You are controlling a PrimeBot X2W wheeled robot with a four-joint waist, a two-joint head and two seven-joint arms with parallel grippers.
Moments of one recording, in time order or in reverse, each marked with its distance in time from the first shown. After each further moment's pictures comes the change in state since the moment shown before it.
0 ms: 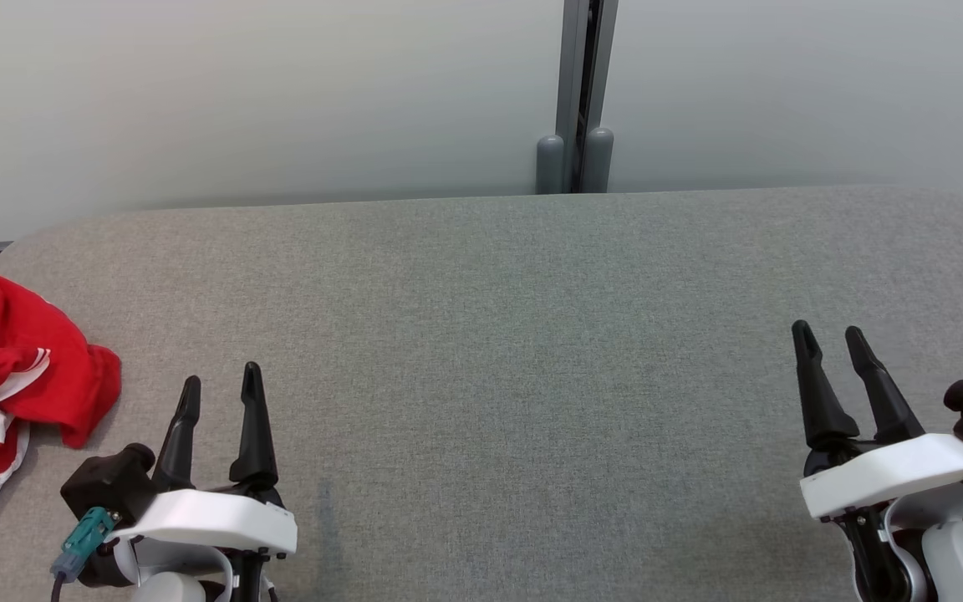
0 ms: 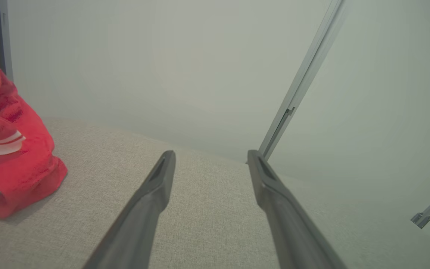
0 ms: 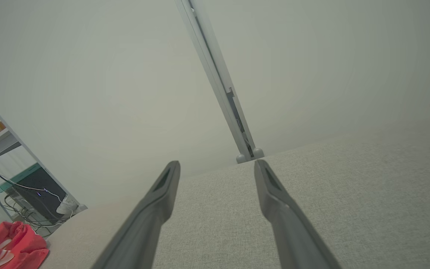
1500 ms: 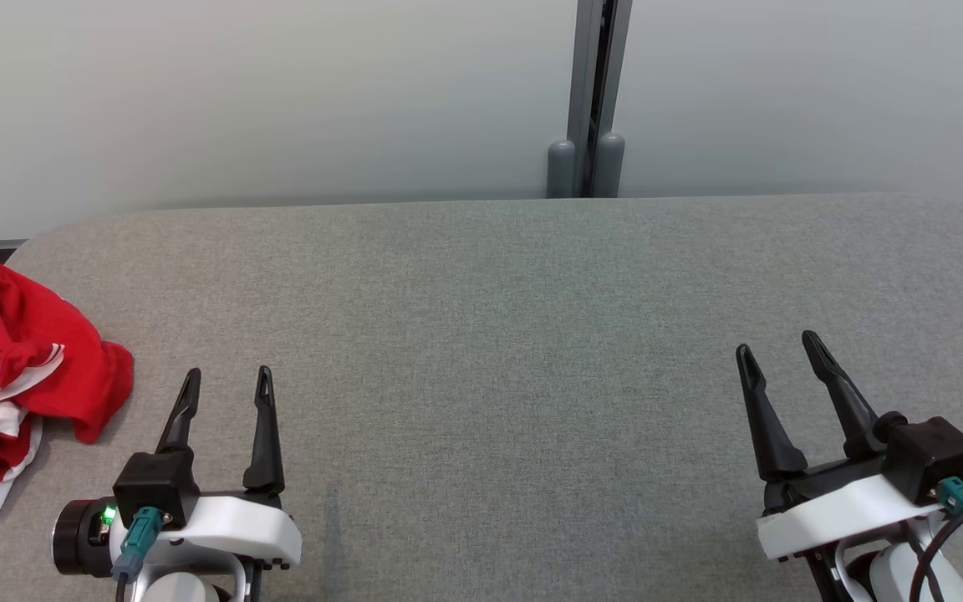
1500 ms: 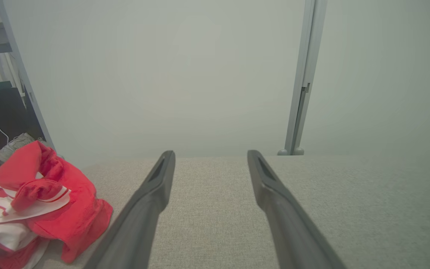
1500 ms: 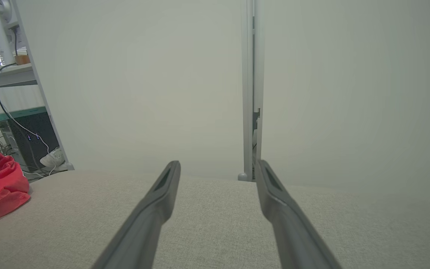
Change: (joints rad) left arm 0.001 0.002 0.010 0.003 0.352 0.046 -0.026; right arm 0.037 -0.004 0.095 -0.030 -0.339 0.003 -0.148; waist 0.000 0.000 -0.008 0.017
